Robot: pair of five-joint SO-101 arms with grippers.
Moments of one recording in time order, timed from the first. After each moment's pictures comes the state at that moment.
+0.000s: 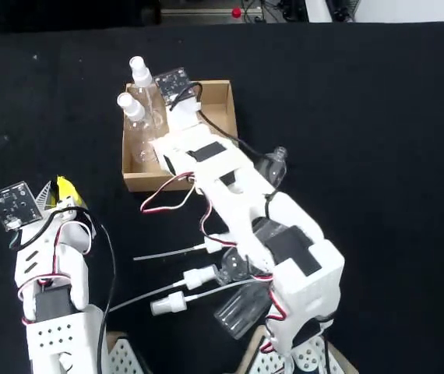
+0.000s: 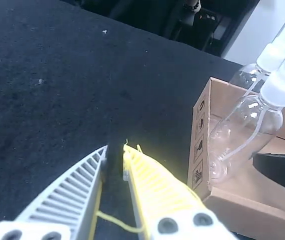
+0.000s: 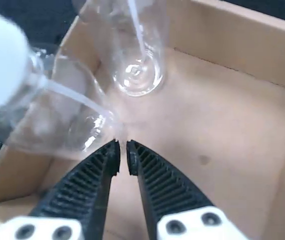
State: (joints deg) left arm -18.9 -96.6 96.5 26.2 10.9; right arm -29.0 18.7 15.4 23.0 -3.5
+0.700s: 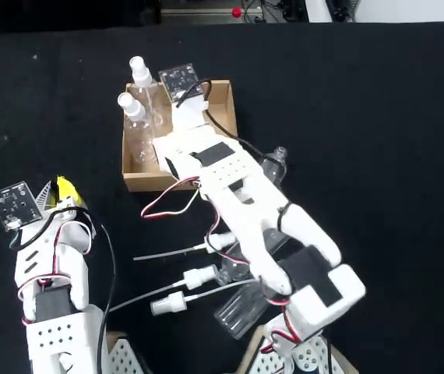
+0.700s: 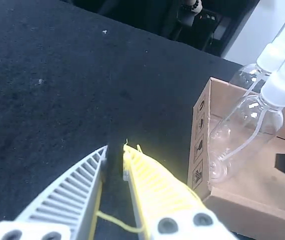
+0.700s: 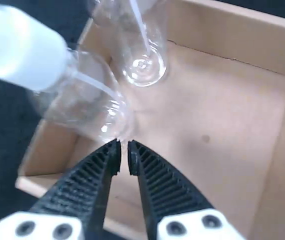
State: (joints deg) left arm -18.9 -96.6 96.5 26.2 10.9; right arm -30.3 7.0 19.6 31.1 -12.3
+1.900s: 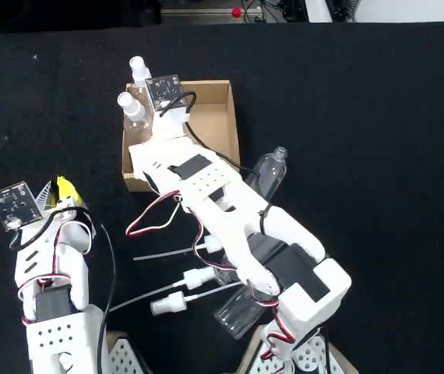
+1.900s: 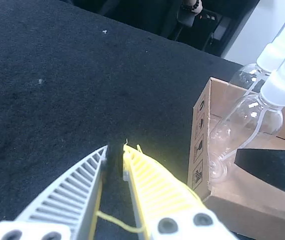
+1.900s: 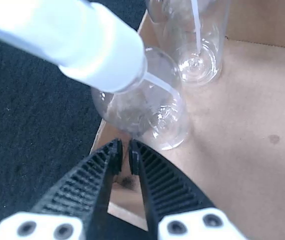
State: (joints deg) left arm -18.9 -96.6 96.5 26.2 10.9; right arm -36.1 11.2 19.7 23.9 -19.9
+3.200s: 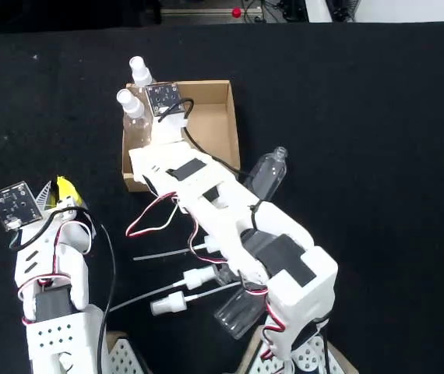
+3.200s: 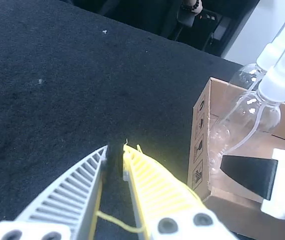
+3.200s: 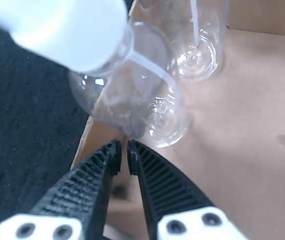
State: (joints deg) left arm -18.9 -96.6 96.5 26.2 10.9; right arm -36.1 17.2 19.4 18.7 -20.3
